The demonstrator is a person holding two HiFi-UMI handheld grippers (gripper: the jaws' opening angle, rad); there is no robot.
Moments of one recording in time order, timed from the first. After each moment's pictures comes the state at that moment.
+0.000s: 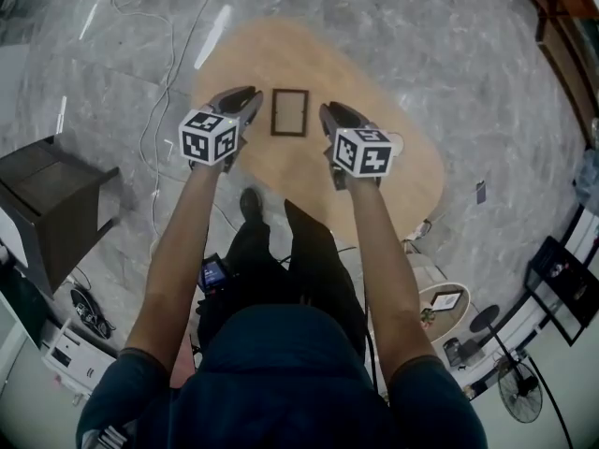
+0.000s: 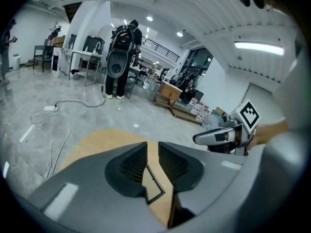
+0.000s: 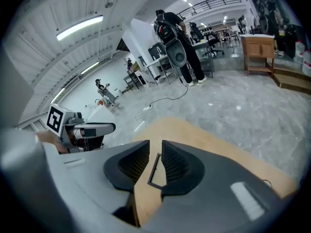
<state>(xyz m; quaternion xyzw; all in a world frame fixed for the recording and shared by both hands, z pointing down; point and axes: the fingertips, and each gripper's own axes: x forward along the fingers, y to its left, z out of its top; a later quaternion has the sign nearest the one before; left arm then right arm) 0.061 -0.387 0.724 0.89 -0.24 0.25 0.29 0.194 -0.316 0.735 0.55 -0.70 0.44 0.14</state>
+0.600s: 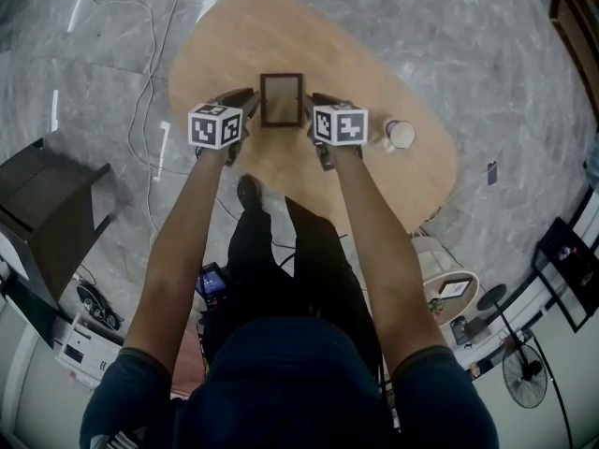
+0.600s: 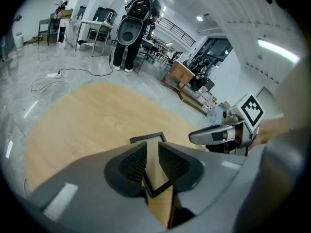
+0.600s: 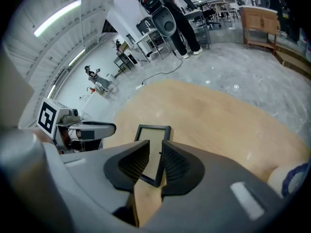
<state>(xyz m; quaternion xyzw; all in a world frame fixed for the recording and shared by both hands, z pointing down) 0.055 -0.364 0.902 0.83 -0.23 0.33 0.38 0.171 -0.313 0.906 0.50 -0.65 0.53 0.21</state>
